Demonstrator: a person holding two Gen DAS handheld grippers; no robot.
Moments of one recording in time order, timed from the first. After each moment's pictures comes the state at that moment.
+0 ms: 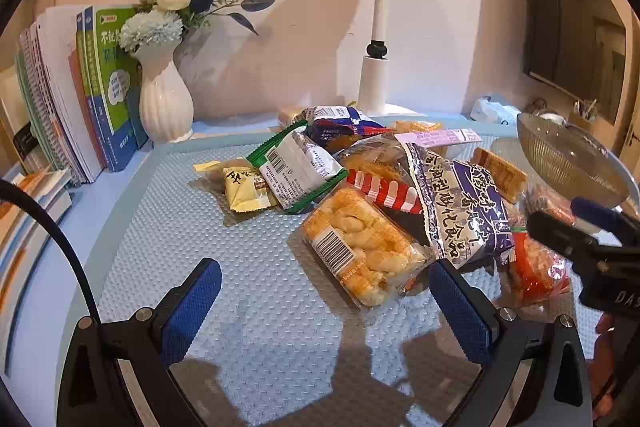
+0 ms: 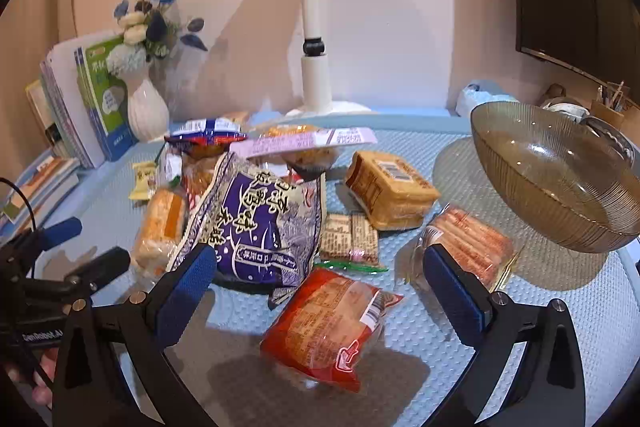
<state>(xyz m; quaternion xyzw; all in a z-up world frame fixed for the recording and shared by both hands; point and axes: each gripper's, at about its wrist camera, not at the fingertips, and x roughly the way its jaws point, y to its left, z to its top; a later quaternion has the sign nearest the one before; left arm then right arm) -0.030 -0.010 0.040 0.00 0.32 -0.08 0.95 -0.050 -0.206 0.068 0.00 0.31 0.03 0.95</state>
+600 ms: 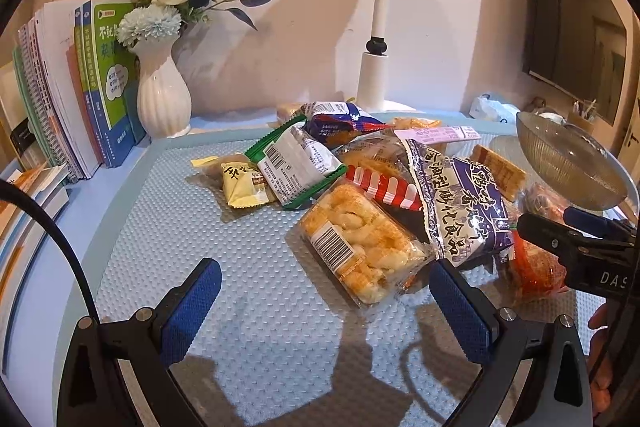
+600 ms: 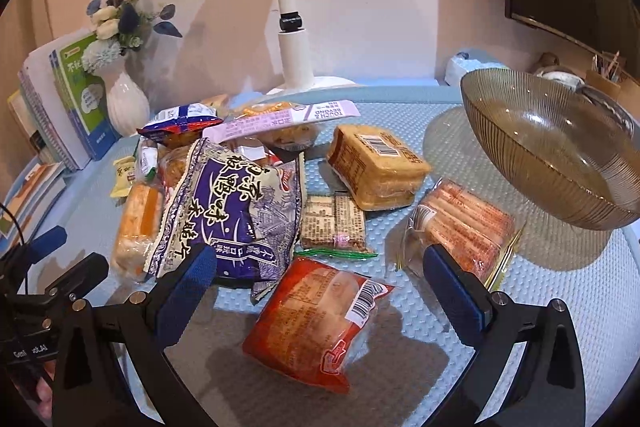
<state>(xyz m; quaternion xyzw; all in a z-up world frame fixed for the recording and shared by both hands) -0.029 -0.012 0.038 0.00 0.32 -0.08 0.94 -0.037 -0.220 0.056 0.03 0.35 0.00 0.94</state>
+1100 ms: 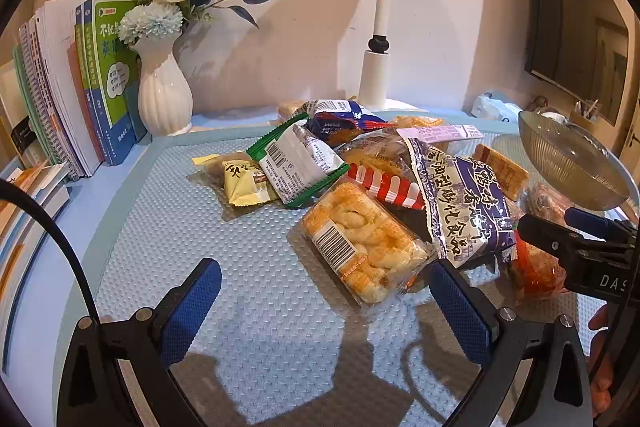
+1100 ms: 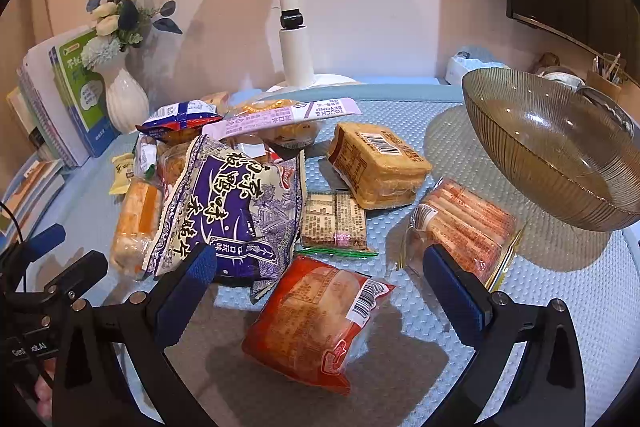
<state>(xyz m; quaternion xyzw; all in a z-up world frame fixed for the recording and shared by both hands) -0.028 -0.011 0.037 0.00 0.33 -0.08 0.94 -0.036 -0.217 0.056 0.02 0.35 0.00 0.94</state>
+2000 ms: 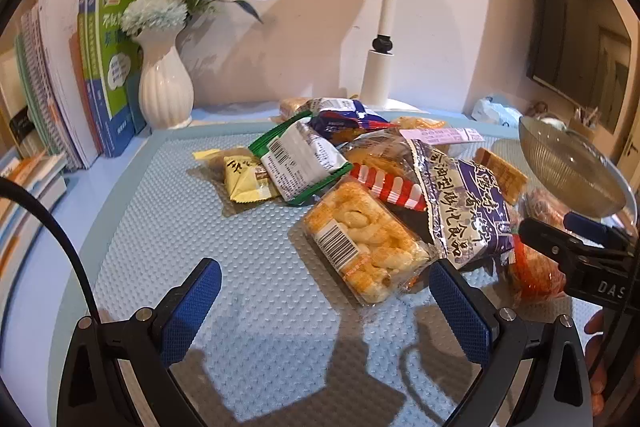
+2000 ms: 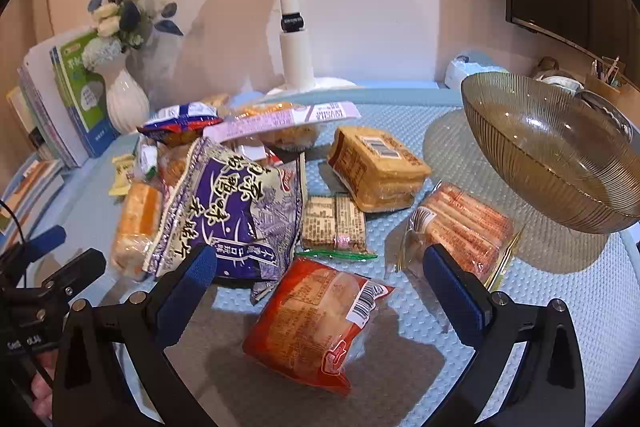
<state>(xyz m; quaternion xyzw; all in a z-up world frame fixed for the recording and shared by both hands) -0.026 -0.004 0.038 -0.03 0.33 -0.08 0.94 -0.039 -0.218 0.058 0.02 0.34 0.01 0.94</state>
